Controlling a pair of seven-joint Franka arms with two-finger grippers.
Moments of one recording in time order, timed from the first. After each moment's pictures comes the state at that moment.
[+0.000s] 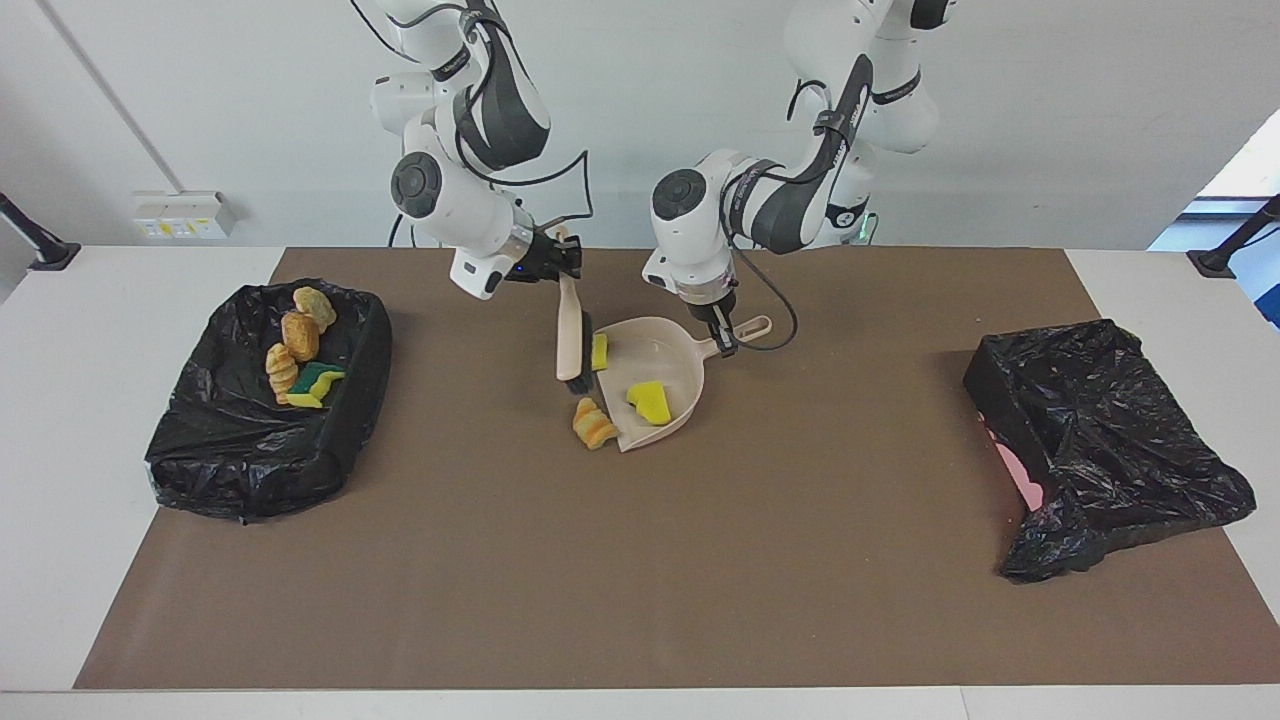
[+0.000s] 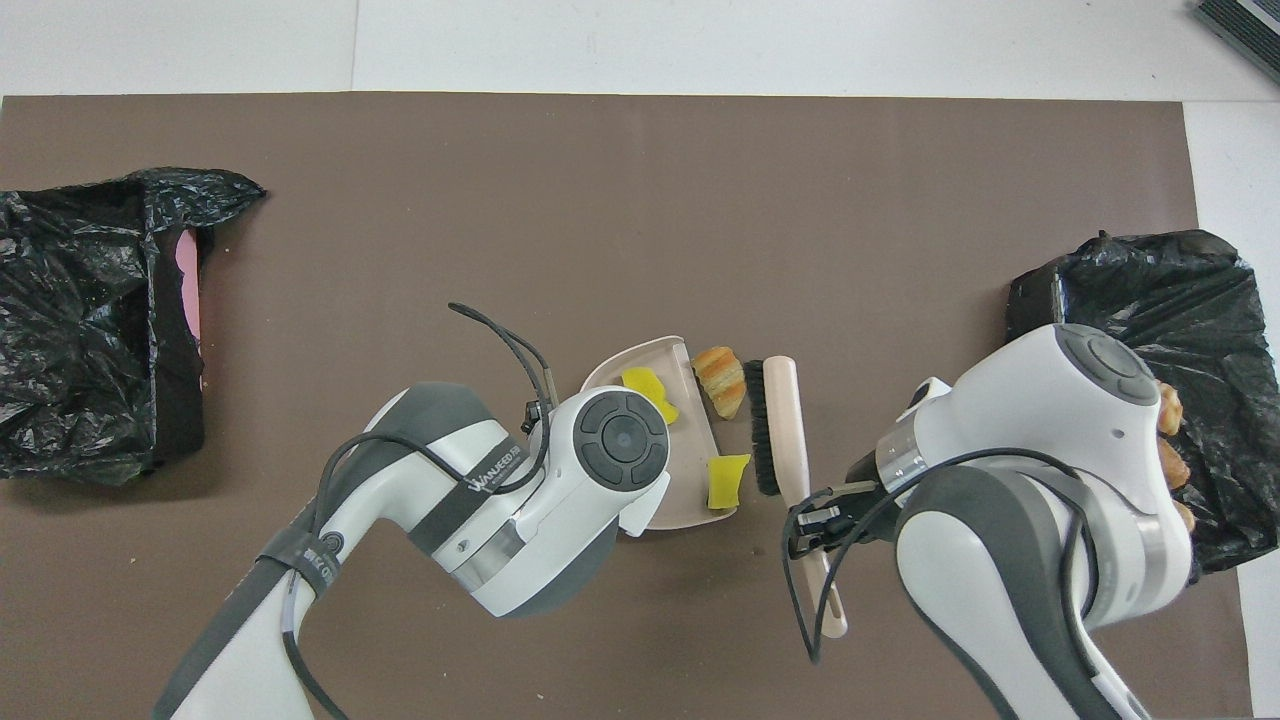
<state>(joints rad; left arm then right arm) -0.70 0.21 -0.05 -1.96 0.21 1.95 0.55 0.02 -0.12 0.25 -2.19 0.42 1.71 0.00</state>
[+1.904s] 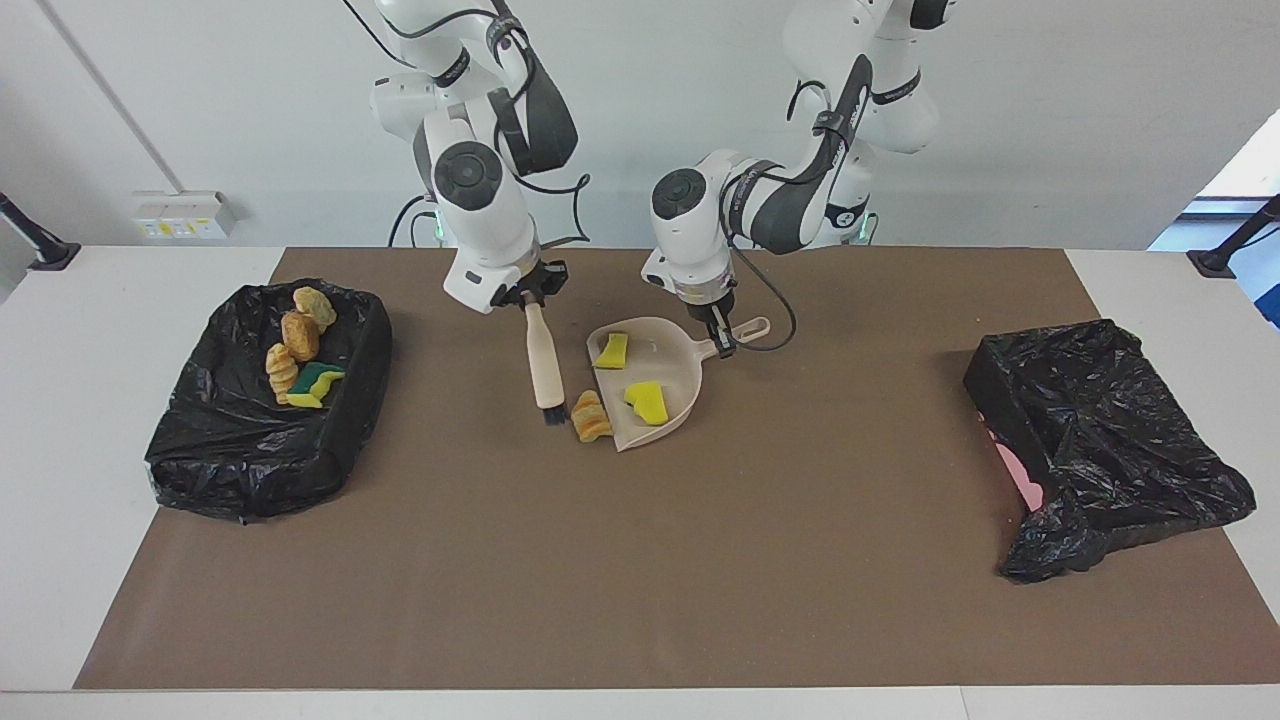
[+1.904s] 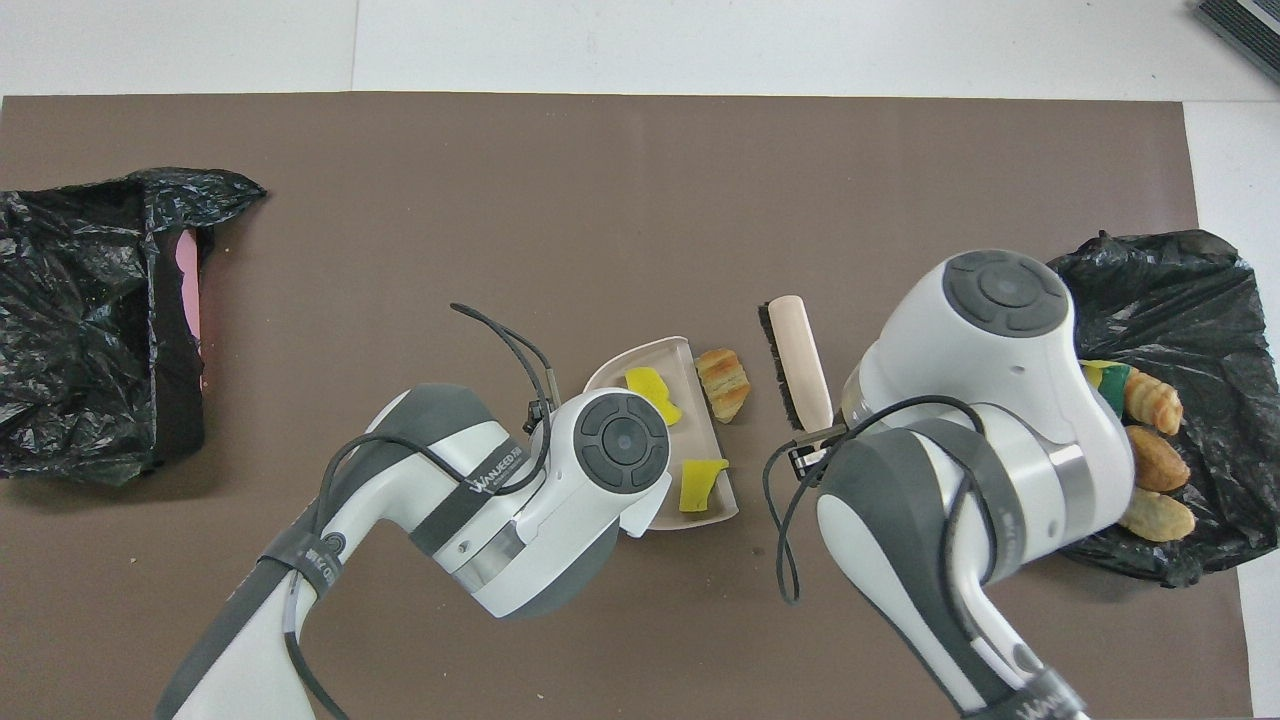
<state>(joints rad) -0.70 0.21 -0.05 -1.96 0.21 1.97 0.56 0.10 0.10 0.26 -1.92 0.00 1.70 0.09</state>
